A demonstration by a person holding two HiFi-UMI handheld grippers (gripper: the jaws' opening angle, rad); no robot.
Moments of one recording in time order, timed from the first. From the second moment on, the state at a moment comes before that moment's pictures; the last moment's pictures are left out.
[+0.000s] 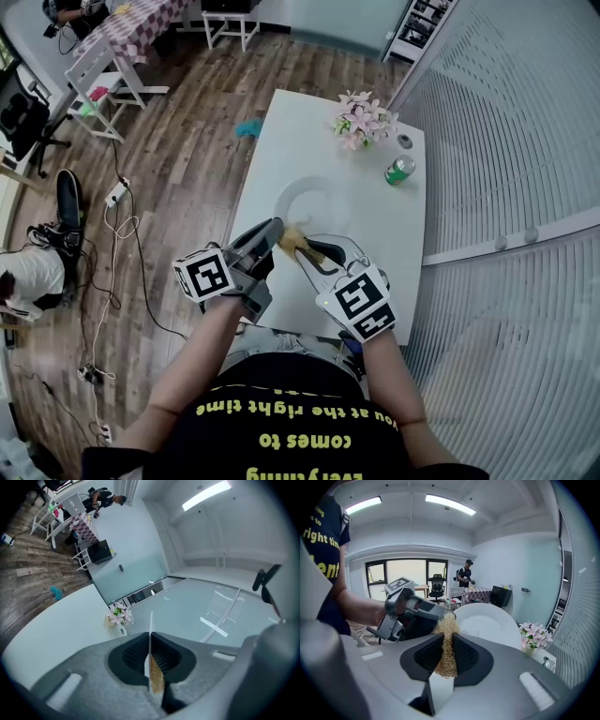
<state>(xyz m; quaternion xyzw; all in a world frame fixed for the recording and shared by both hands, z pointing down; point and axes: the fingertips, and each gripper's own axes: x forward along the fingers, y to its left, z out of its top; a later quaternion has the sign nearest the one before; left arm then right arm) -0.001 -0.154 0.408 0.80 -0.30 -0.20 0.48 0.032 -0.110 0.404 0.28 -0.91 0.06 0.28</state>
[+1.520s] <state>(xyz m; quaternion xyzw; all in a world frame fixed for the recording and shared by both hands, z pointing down) -0.015 -0.148 0.411 0.78 -0.32 -0.21 0.50 0.044 -0.103 0.411 0.32 -0.90 0.06 0.28</state>
